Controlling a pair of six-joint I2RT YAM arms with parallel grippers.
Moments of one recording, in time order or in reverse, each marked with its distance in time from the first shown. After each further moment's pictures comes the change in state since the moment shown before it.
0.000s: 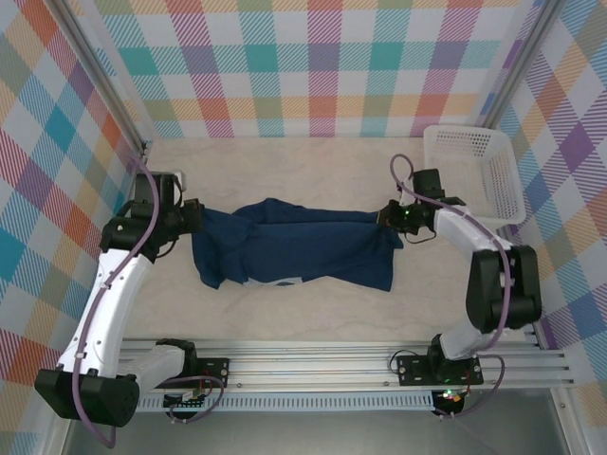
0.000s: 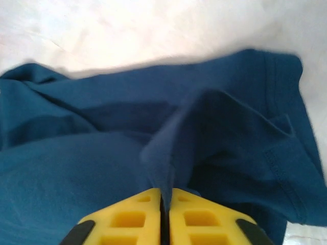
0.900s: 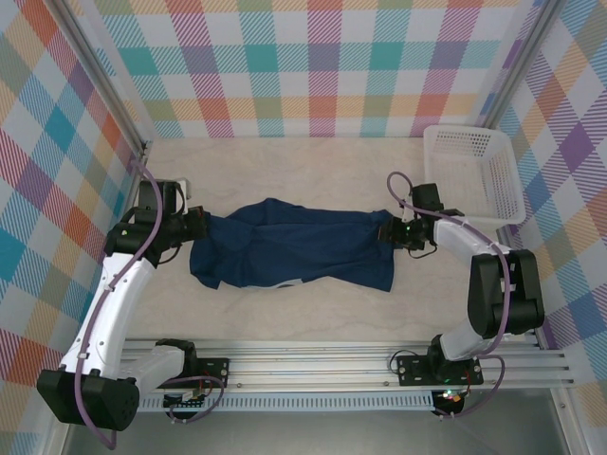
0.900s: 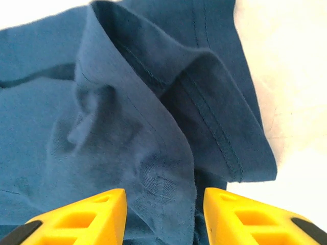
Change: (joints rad) left arm 0.007 -0.020 -0.074 0.034 0.079 -0.011; right arm 0.001 -0.055 -0.131 -0.018 0.127 -0.063
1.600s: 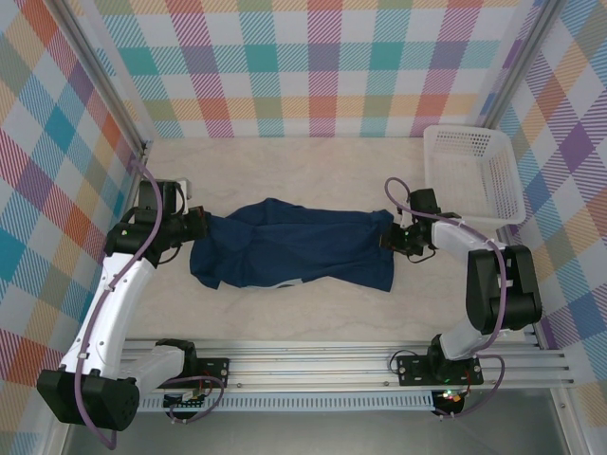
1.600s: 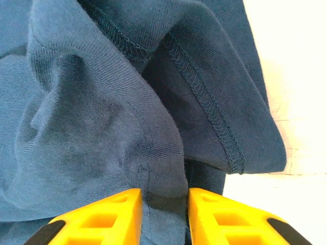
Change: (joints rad) left arm 0.000 0.000 0.000 0.000 0.008 0.000; right arm 0.006 0.030 -0.024 0.010 -0.012 0.000
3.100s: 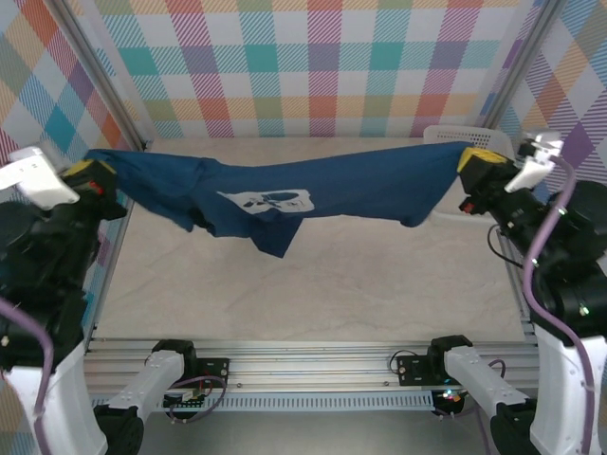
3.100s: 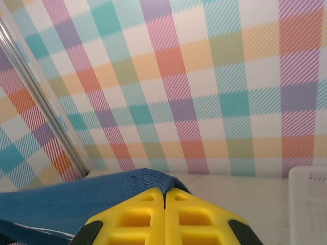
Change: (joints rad) left arm 0.072 -0.191 0.684 -0.011 -0.167 0.006; right arm 0.004 -0.718 0.787 -0.304 0.103 -0.096
